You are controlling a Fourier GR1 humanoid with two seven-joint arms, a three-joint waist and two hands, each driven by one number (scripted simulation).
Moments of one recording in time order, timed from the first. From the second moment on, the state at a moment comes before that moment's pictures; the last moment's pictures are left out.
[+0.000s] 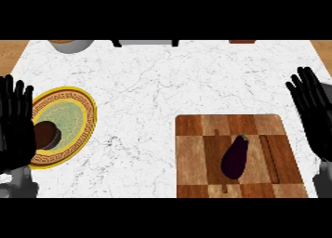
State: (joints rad) left arm -0.06 0.27 0.04 -1.68 0.31 0.35 -0.17; right arm -0.12 -0.35 -0.01 -1.68 -0.28 -0.07 0.06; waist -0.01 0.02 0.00
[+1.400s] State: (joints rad) left arm -0.06 0.19 -0.27 -1.57 0.15 0.17 -0.11; right arm 0.10 -0.61 0.01 -1.85 0.01 0.09 0.33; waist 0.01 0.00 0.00
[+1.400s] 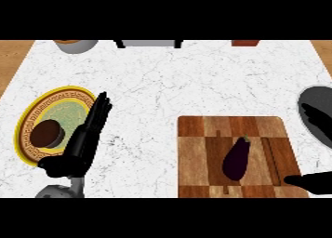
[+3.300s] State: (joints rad) left arm -0.04 0.09 -0.17 -1.58 0.05 0.07 -0.10; right arm -0.20 -0.29 0.23 -1.34 0.53 0.35 0.47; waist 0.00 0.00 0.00
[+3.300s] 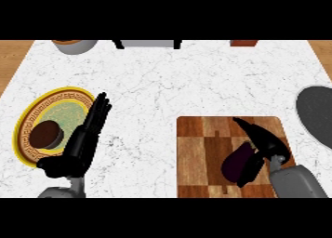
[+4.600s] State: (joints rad) left arm -0.01 0.07 -0.16 -1.61 0.02 0.05 -0.08; right arm -0.22 -0.30 0.24 -1.29 0.79 0.20 0.31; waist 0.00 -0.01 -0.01
